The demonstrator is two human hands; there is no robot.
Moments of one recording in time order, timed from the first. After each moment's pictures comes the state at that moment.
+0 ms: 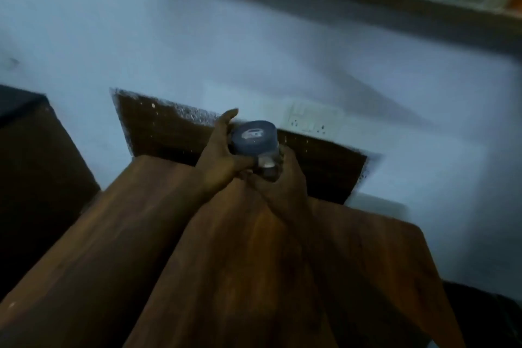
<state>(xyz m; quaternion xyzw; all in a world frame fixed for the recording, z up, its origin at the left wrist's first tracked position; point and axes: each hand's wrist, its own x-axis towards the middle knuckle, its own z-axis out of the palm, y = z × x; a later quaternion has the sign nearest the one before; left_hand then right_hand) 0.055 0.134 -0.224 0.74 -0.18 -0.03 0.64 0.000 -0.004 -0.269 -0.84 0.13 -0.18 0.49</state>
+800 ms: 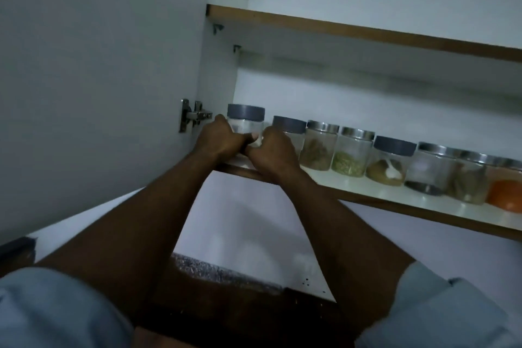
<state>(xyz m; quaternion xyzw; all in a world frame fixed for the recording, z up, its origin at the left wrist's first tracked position) 0.300 0.177 0.045 0.83 -0.16 0.22 0.49 0.249 0.051 0.043 -0.91 0.02 -0.34 0.22</state>
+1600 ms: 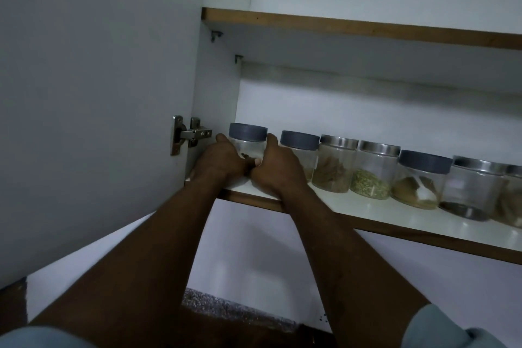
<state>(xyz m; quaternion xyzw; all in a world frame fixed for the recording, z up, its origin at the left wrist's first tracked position) 0.366 0.163 0.036 0.88 -0.13 0.21 0.41 0.305 0.039 0.039 -0.92 0.00 -0.35 0.16</state>
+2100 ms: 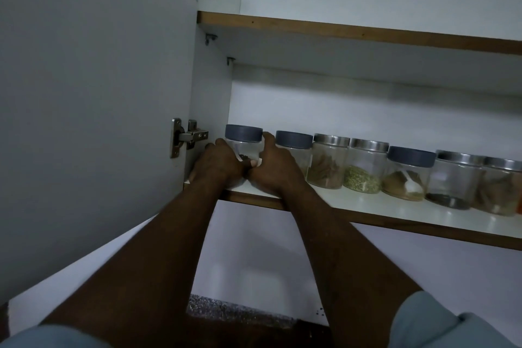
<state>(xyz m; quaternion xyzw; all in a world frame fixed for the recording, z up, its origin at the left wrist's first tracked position) 0.359 0.163 0.036 0.89 -0.14 0.21 0.37 0.302 0.038 0.040 -0.92 -0.02 -0.32 0.22</state>
